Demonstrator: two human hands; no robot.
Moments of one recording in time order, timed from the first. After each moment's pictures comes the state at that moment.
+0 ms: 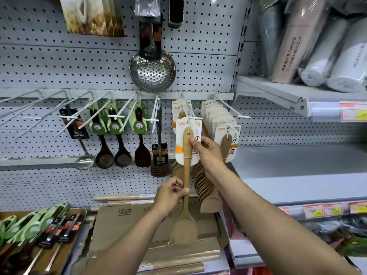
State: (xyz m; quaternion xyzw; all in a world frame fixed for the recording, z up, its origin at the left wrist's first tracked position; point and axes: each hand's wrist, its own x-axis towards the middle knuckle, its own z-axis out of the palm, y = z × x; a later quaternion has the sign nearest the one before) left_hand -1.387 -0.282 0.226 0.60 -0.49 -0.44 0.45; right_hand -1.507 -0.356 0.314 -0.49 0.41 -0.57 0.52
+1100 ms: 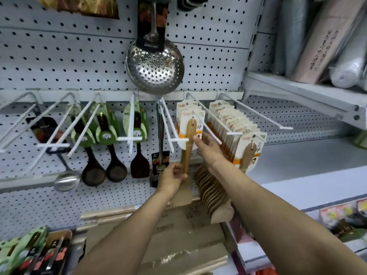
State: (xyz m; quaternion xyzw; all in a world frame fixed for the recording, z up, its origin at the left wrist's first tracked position) left_hand -1.331 -0.413 0.219 0.61 -0.53 -0.41 0.42; right_hand -1.459 -0.441 0.302 -0.50 0.52 -0.51 0.46
